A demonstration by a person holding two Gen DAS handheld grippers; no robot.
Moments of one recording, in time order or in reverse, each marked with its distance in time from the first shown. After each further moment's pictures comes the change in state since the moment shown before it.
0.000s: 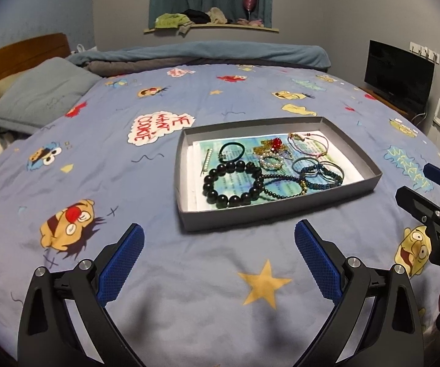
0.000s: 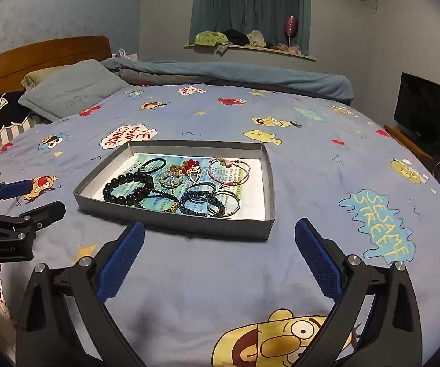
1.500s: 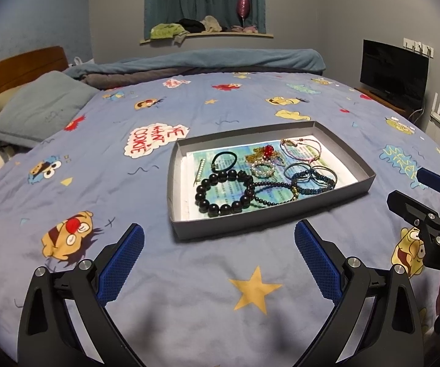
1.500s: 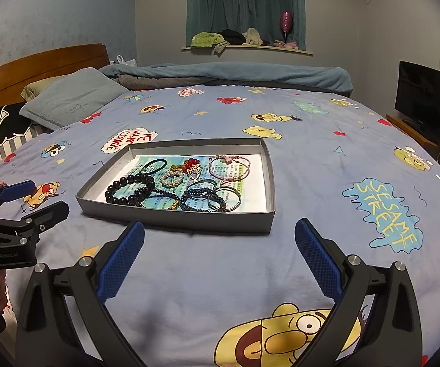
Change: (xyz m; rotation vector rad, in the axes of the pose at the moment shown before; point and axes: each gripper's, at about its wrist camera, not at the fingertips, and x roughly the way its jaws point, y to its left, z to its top) left arm -0.007 -0.014 0.002 0.035 -0.038 0.005; right arm 0.000 -0.005 -0.004 0.049 -0.001 0.023
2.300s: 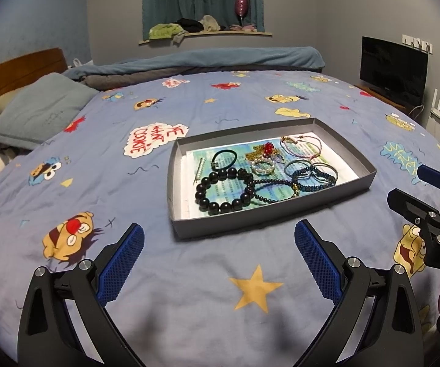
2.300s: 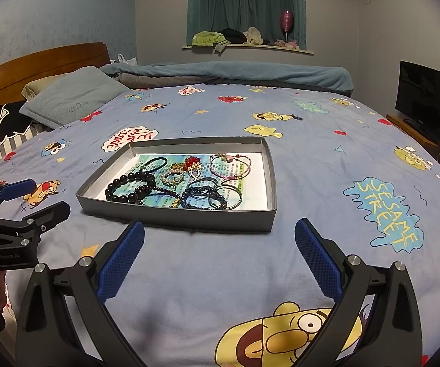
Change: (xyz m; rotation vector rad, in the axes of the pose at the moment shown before) left arm 0.003 -0.003 -0.003 0.012 -0.001 0.002; right arm -0.001 0.001 -0.002 -0.001 0.006 0.003
